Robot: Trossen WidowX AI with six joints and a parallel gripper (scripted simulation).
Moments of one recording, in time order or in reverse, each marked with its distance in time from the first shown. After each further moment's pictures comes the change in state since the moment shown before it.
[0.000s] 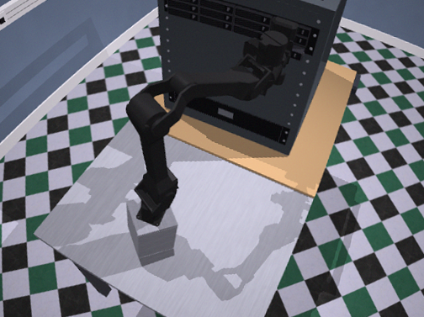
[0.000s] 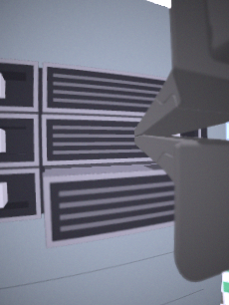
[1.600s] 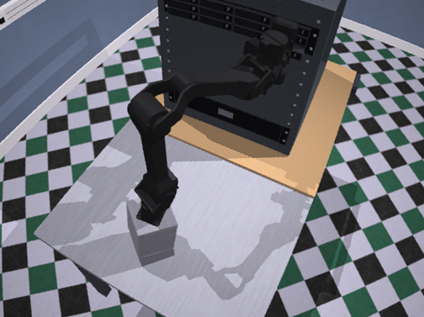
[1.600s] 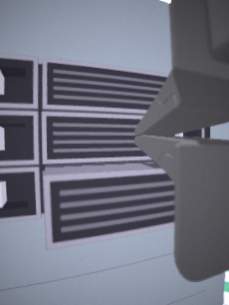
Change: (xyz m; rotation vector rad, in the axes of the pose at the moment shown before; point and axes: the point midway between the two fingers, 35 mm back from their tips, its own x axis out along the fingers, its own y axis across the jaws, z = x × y) arm 0.003 0.001 0.000 0.001 0.000 0.002
